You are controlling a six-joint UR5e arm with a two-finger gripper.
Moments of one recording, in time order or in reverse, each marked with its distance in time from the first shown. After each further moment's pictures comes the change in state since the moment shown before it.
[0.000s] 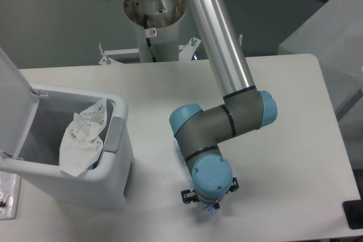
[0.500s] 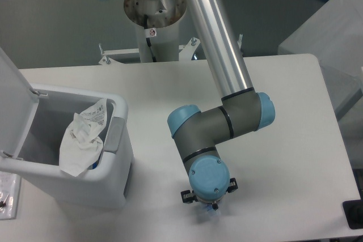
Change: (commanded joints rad) arm -0.002 0.005 0.002 0.000 -0.003 0.002
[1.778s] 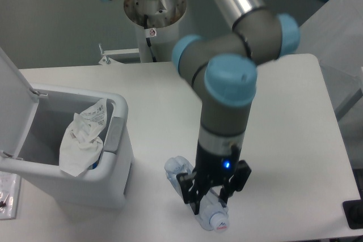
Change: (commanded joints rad) arm 0.097 0.345 0.050 0.253 -0.509 -0.090
